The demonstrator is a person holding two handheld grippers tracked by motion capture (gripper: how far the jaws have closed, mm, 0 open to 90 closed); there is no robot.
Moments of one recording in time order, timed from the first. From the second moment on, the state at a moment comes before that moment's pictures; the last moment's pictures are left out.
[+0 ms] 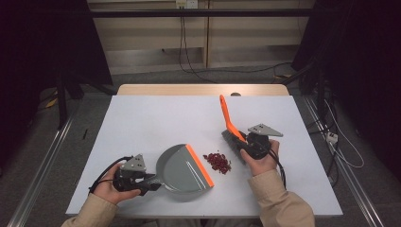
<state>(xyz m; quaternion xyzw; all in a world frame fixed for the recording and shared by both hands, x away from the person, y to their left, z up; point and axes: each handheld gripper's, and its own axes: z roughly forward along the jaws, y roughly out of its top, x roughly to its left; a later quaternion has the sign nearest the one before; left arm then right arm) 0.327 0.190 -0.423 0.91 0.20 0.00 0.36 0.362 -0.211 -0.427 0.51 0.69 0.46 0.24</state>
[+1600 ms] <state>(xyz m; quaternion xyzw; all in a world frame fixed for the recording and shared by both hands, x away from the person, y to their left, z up) 0.333 0.180 -0.433 0.91 0.21 -0.03 0.36 0.372 -0.191 -0.422 0.48 0.76 0.38 0.21</state>
